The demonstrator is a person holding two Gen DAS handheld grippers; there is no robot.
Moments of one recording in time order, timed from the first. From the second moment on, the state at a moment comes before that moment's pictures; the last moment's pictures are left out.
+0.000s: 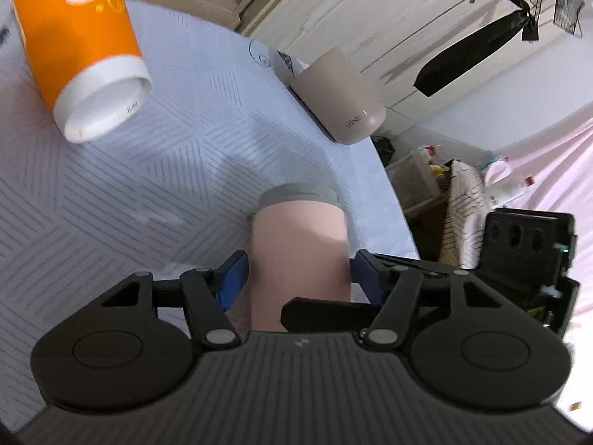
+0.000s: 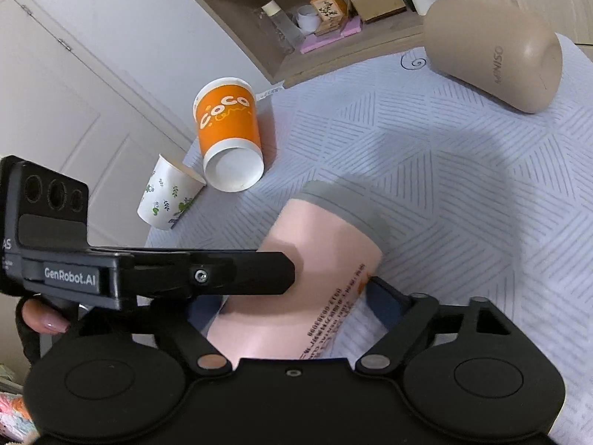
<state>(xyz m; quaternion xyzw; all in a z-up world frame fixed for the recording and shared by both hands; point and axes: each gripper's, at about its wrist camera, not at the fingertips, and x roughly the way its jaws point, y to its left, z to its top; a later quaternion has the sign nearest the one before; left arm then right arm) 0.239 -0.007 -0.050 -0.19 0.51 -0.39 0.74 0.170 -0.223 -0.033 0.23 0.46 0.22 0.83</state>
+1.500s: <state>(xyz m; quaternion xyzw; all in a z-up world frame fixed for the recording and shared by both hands) 0.150 -0.060 -0.004 0.08 0.21 -0.39 0.89 0.093 -0.203 -0.018 -0.18 0.13 0.23 0.95</state>
